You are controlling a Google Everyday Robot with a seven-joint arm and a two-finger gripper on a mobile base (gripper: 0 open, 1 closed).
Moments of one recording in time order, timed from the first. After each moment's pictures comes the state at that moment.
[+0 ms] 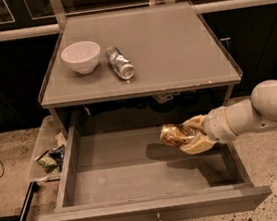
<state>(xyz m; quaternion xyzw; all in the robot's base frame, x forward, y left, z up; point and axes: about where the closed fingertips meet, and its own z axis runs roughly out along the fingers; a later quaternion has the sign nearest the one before) 0.526 -0.168 0.689 -0.56 0.71 0.20 0.37</state>
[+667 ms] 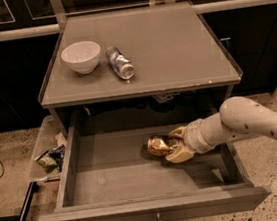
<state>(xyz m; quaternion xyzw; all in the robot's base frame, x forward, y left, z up) 0.541 -0.127 0.623 -0.57 0.73 0.17 0.34</state>
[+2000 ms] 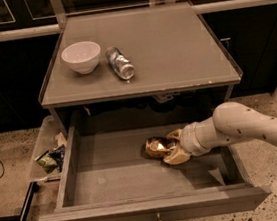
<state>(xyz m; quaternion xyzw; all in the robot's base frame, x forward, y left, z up) 0.545 -0.119 0.603 -0.58 0.73 0.15 0.33</state>
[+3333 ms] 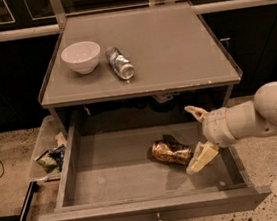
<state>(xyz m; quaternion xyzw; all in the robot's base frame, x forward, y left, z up) 0.505 -0.148 0.711 -0.59 0.70 0.16 0.38</state>
